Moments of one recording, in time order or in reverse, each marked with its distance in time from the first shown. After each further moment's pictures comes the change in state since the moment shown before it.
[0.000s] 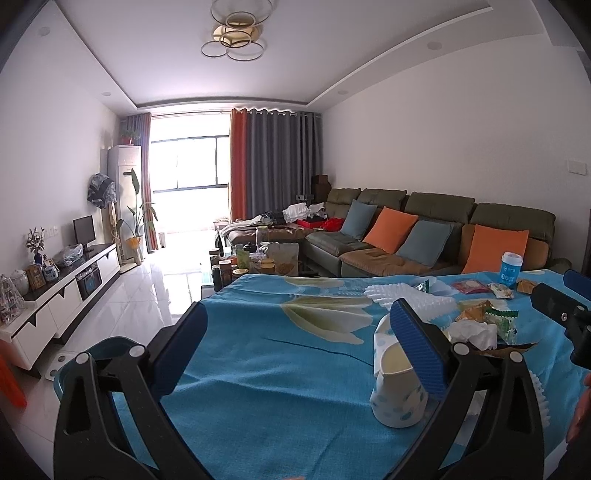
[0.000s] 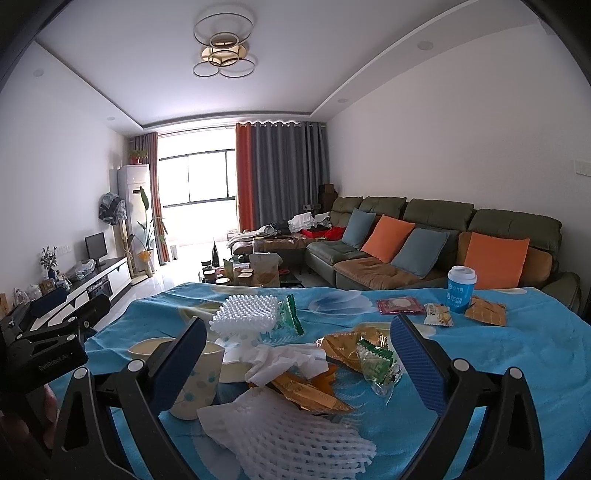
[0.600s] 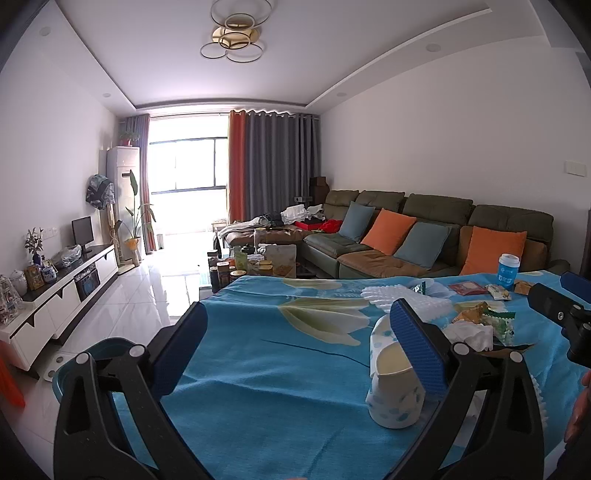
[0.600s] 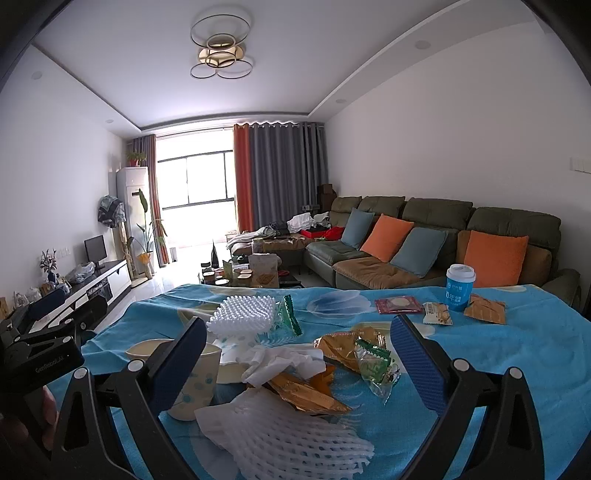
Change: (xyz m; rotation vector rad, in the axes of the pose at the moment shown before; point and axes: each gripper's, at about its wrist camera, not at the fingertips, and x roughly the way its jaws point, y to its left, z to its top) left arm 0.002 -0.002 0.000 0.001 -0.004 -0.005; right arm 0.001 0.000 0.000 0.000 -0.002 0.001
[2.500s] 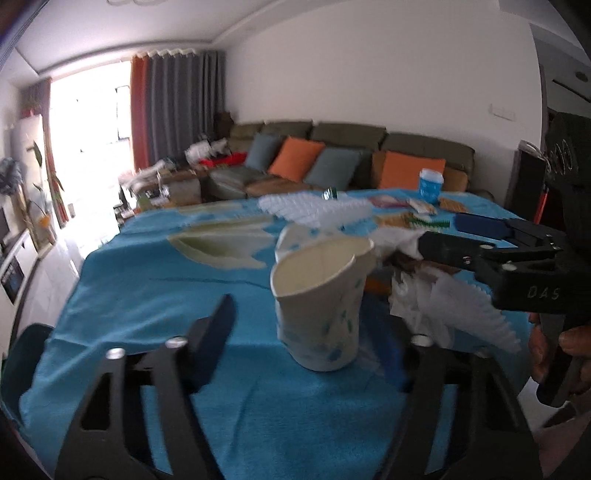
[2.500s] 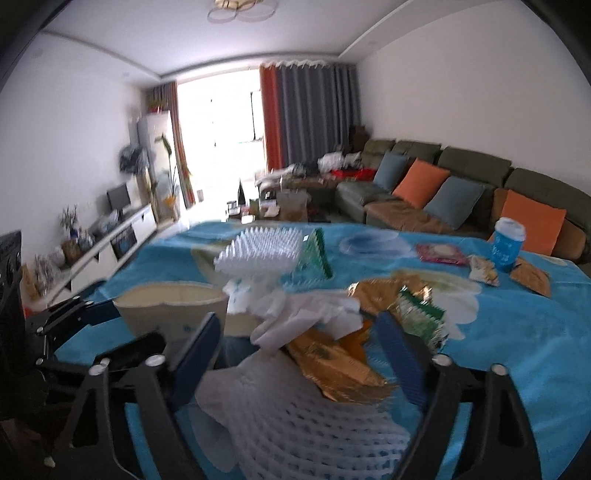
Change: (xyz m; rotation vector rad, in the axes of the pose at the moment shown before) left arm 0.050 -0.027 -0.047 0.104 0.296 -0.407; right arm 0.052 0.012 -0.015 -0.042 0.287 0.119
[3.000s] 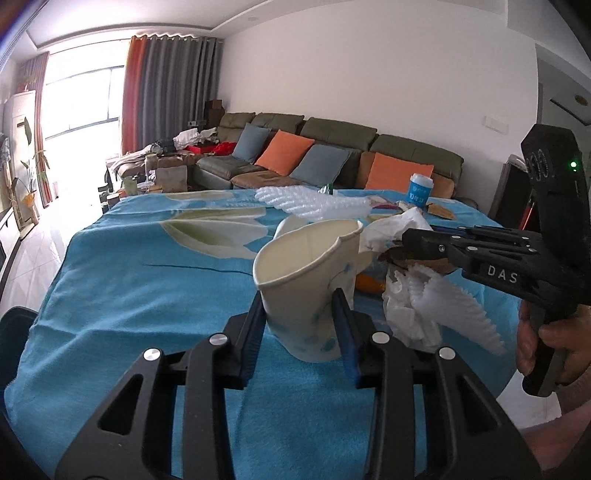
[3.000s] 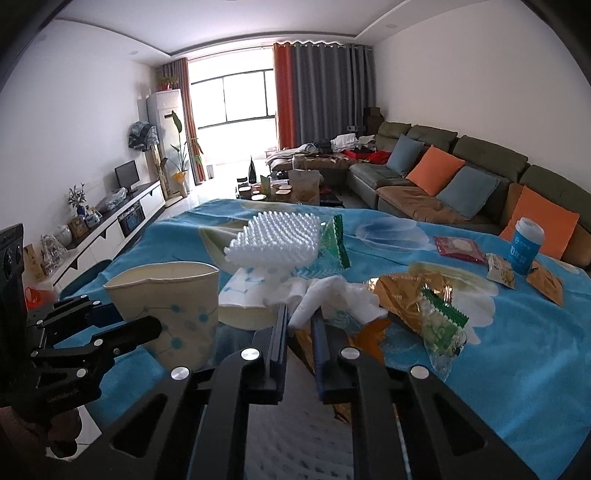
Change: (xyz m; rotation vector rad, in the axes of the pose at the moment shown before) left arm 0.000 0.020 0.000 -0.061 -0.003 -0.075; right arm 0.011 0.005 0.010 -0.029 0.071 0.044
